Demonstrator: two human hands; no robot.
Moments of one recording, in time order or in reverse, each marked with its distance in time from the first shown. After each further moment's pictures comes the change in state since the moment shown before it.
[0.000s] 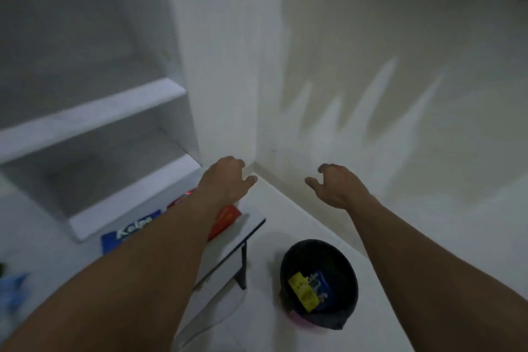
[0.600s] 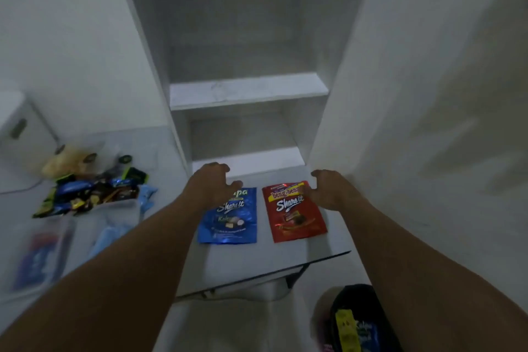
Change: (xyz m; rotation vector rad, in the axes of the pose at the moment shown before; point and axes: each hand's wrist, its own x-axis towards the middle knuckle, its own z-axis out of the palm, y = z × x) left_hand -0.100 -0.196 -0.033 -0.127 0.108 -0.636; right_hand 0.089 -0.221 0.056 -0.017 -0.274 -0.489
